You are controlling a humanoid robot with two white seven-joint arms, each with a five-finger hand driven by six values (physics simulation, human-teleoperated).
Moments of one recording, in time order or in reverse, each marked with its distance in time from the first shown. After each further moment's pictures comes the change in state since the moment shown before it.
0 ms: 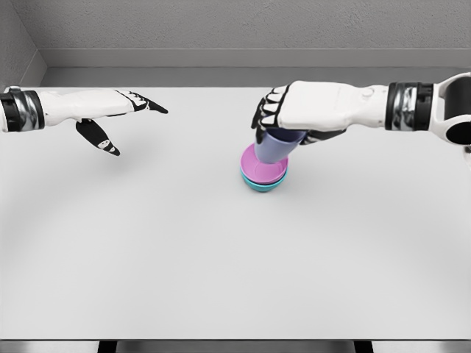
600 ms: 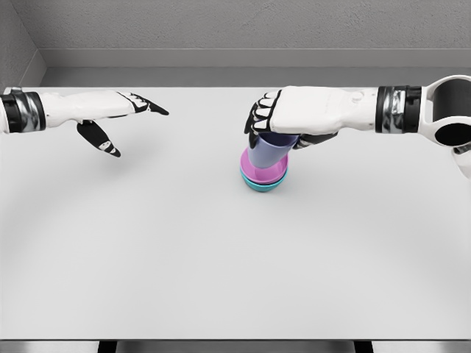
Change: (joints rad) left arm 0.002 -0.002 -0.005 0.000 0.000 0.000 0.000; right arm -0.008 0.022 0.023 0.018 0.001 0.000 0.000
